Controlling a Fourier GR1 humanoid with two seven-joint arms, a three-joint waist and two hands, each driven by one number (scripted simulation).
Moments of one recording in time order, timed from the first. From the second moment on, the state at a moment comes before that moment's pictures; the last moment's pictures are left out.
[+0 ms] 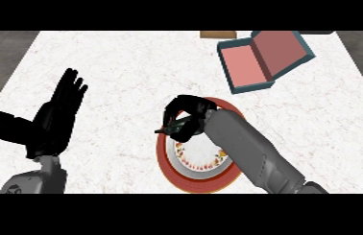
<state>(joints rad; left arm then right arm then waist) -0.12 0.14 0.07 -1.67 0.14 0.09 0.24 -0.88 -0.01 0.63 -0.61 0.08 0.34 0.03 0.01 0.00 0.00</state>
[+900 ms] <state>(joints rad) -0.17 0.10 0.02 -1.62 0.11 0.07 0.22 -1.21 0.00 0.84 -0.63 0.33 -0.19 0.56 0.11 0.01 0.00</state>
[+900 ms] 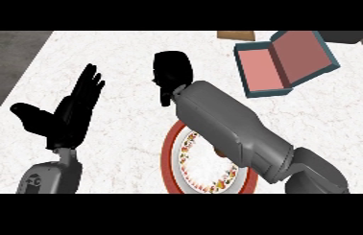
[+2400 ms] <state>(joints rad) -0.16 0.12 0.07 -1.65 0.11 0.11 0.24 -1.55 -0.05 0.77 -0.47 0.47 -0.53 1.00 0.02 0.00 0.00</state>
